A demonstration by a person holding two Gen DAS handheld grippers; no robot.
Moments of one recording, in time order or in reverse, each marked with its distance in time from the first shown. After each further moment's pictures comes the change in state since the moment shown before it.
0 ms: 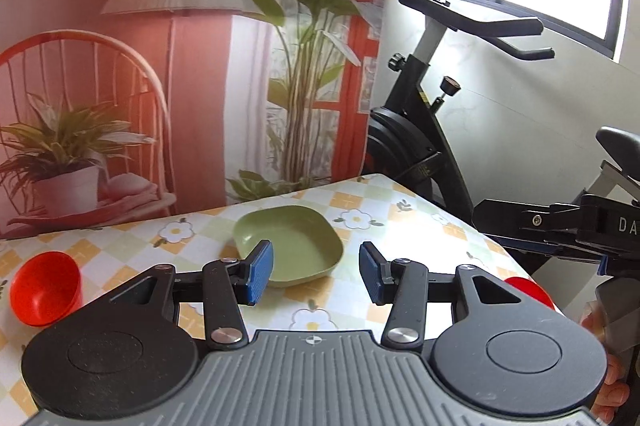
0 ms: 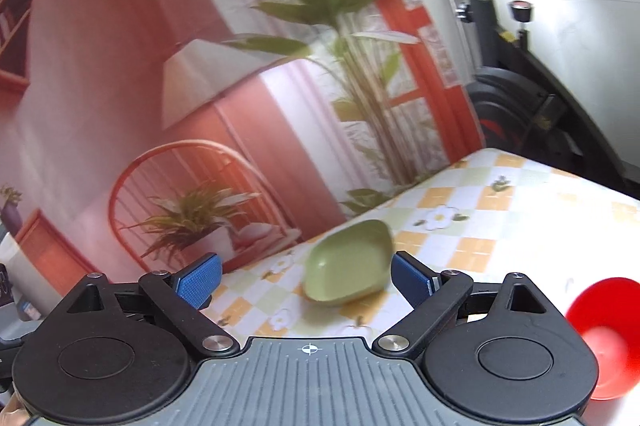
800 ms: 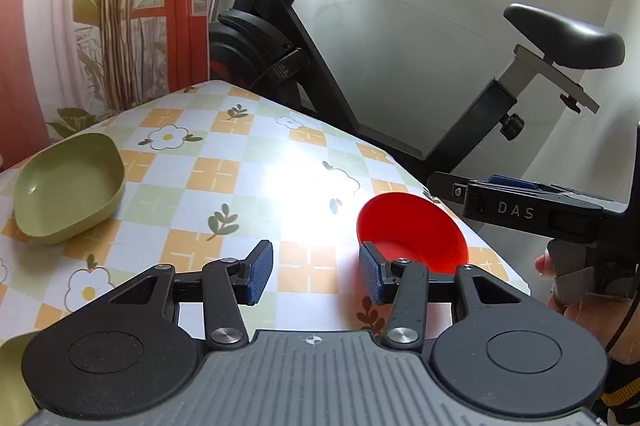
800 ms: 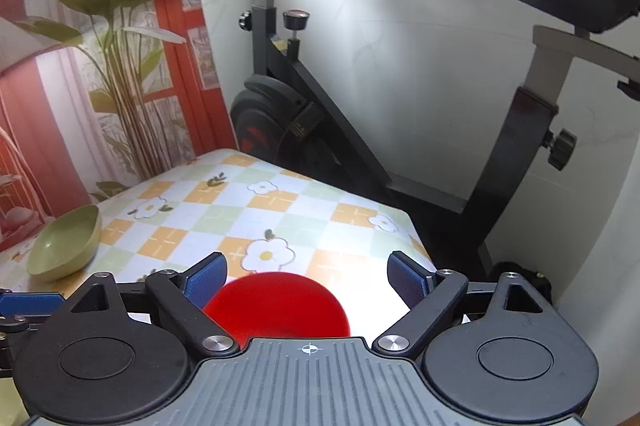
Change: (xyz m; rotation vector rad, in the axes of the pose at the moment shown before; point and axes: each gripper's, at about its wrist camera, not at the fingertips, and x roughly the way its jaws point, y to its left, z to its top) left arm 0.115 -0.133 -0.057 0.147 0.225 -0.297; right arm -0.043 -0.166 -0.041 -0.061 -0.054 -0.605
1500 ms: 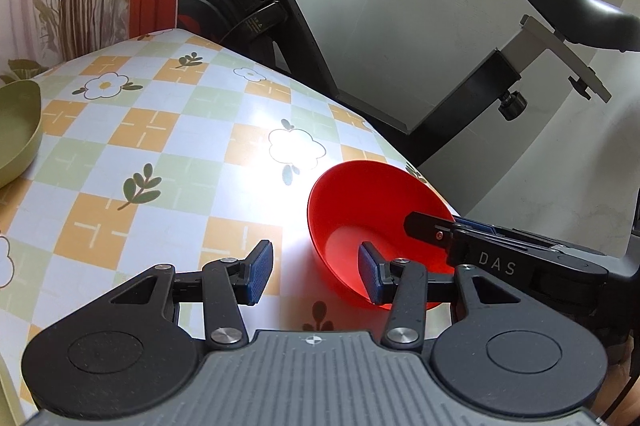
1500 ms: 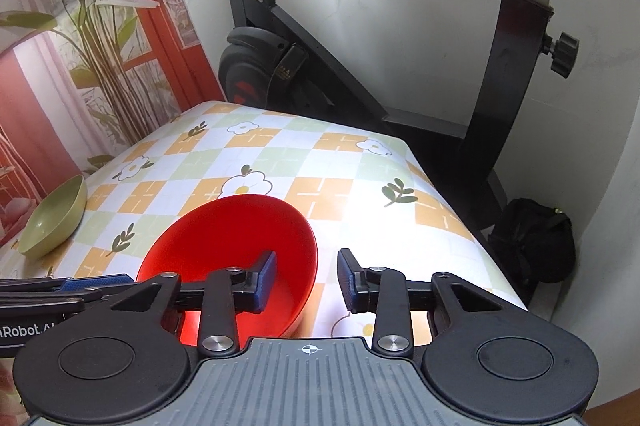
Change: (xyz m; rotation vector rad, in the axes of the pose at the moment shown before) left arm 0.066 -0.021 -0.011 -0.072 0.079 -0.060; right arm 0.029 -0.029 -0.038 0.096 0.116 0.055
